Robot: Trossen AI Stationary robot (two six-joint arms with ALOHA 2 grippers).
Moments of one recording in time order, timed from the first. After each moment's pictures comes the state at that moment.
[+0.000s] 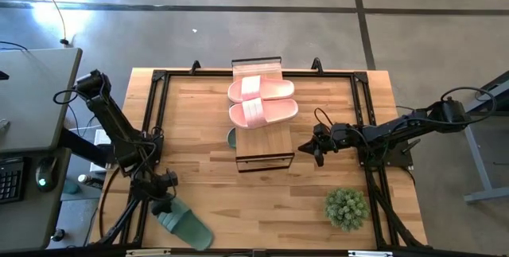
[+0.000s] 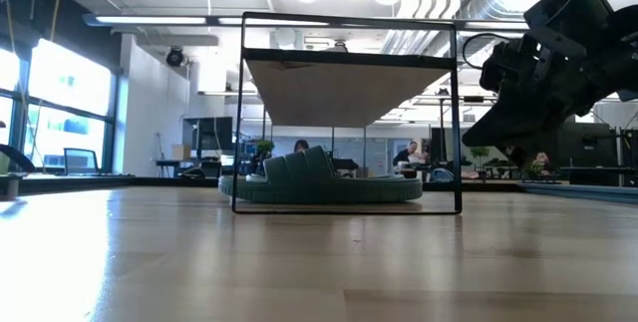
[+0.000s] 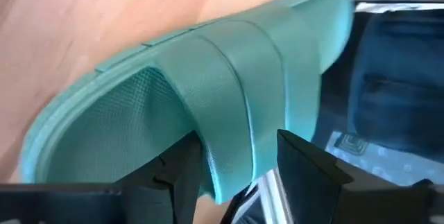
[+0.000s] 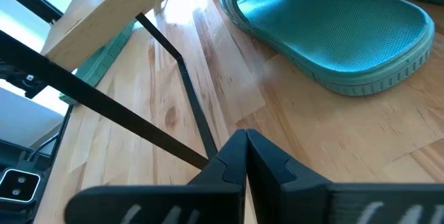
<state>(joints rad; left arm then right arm) -0.93 0.97 0.32 -0.15 -0.04 -1.67 0.01 1.13 0.12 0.57 -0.06 0.59</state>
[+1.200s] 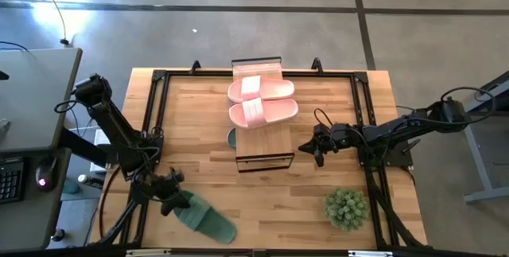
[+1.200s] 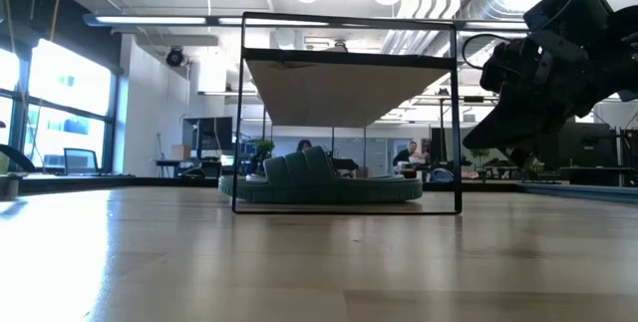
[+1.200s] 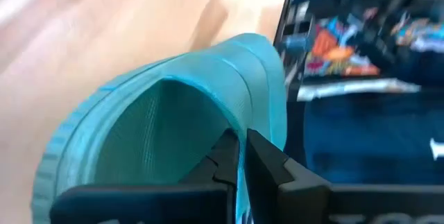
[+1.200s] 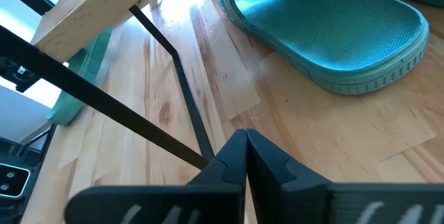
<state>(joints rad) -0.93 1.10 0.32 0.15 -0.44 -1.54 0.01 1.13 0.12 0.56 -0.05 0.57</state>
